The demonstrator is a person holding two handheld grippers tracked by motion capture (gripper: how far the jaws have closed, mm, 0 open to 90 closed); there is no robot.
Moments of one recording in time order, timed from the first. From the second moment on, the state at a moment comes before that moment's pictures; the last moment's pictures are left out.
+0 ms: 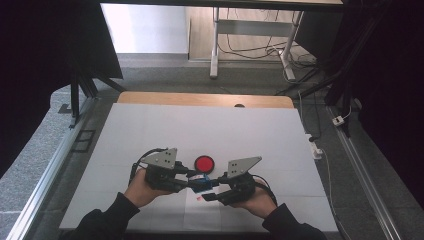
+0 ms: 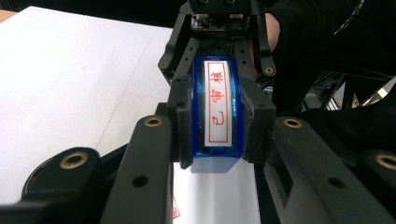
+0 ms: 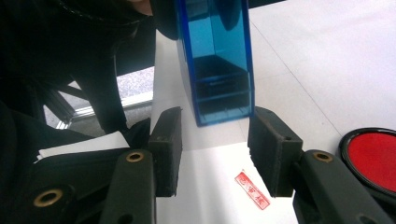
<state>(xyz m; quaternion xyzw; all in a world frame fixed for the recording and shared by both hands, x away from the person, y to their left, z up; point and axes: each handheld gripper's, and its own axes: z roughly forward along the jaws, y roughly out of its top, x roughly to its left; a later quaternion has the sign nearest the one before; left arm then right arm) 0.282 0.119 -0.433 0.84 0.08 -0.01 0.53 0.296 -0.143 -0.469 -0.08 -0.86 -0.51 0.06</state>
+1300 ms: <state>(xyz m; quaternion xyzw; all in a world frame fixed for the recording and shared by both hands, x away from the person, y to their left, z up) 0.276 0.142 -0.429 0.84 0.14 0.02 0.53 0.281 -0.163 -0.455 -0.16 -0.86 -0.49 -0.01</state>
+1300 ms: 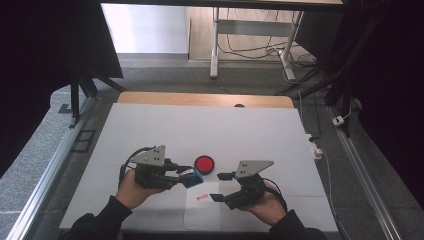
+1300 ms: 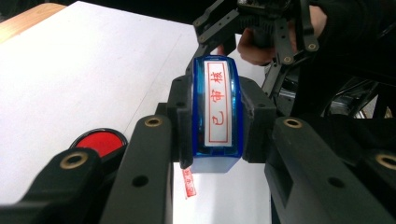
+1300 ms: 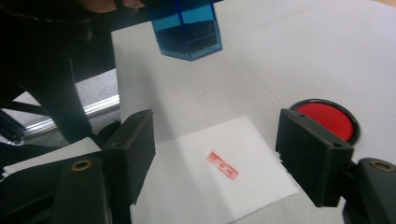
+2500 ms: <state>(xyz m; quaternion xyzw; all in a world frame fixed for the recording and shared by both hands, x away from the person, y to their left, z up) 0.275 0.171 -0.433 0.83 0.21 0.05 0.51 0.261 -0.213 -0.451 -0.27 -0.85 -0.45 -0.06</state>
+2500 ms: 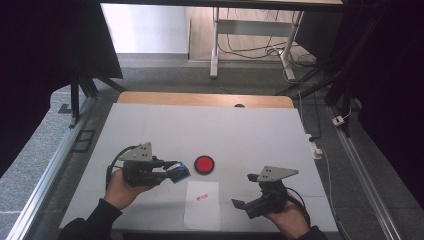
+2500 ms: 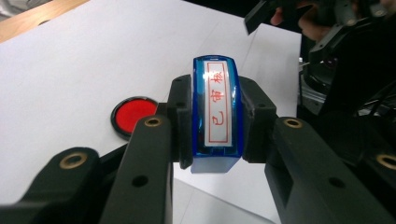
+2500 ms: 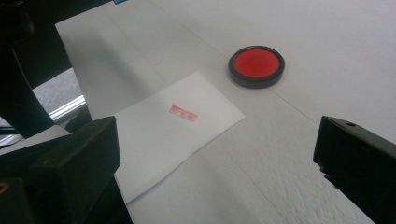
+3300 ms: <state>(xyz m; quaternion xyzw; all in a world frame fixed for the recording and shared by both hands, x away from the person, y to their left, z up) 0.273 0.198 -0.440 0.83 0.27 0.07 0.48 0.241 -0.268 -0.454 -0.36 -0.82 -0.41 -0.14</state>
